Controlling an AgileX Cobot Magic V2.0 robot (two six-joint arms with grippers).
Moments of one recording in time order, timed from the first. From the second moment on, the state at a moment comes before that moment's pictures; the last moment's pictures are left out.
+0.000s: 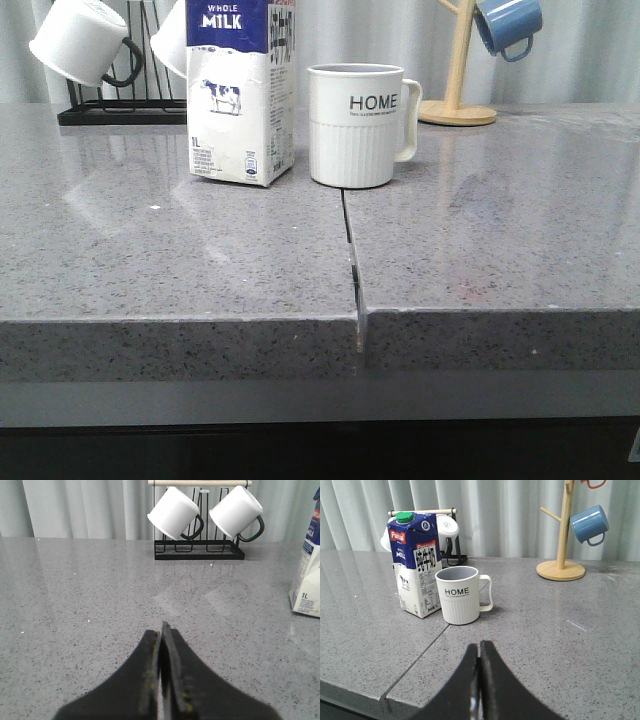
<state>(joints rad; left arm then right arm) -0.02 0.08 -0.24 0.05 0.32 -0.09 0.38 -0.01 -0.38 0.00 0.46 0.11</state>
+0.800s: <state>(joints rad) -0.02 -0.01 0.00 0.04 0.14 -0.05 0.38 -0.01 -0.38 0.00 0.47 0.11</state>
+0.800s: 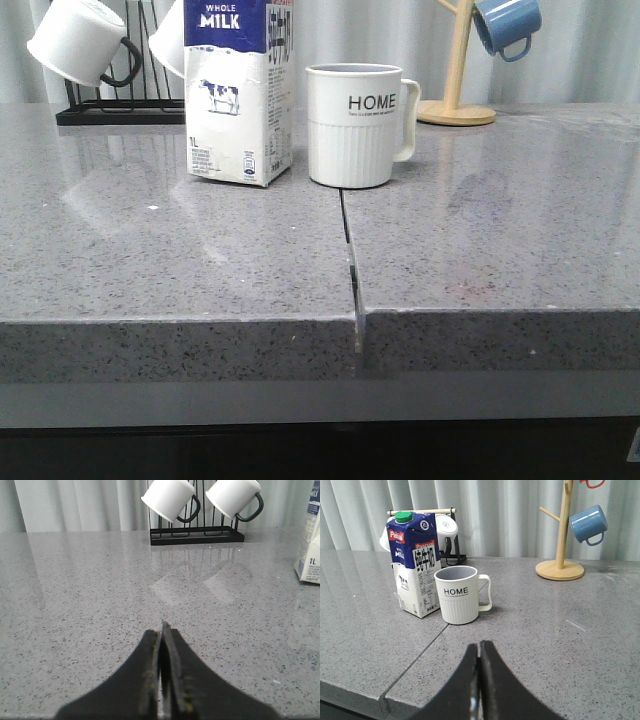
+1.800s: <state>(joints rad) -0.02 -0.01 0.00 0.04 0.13 -0.05 0.38 -0.01 -0.38 0.00 0.47 0.11</state>
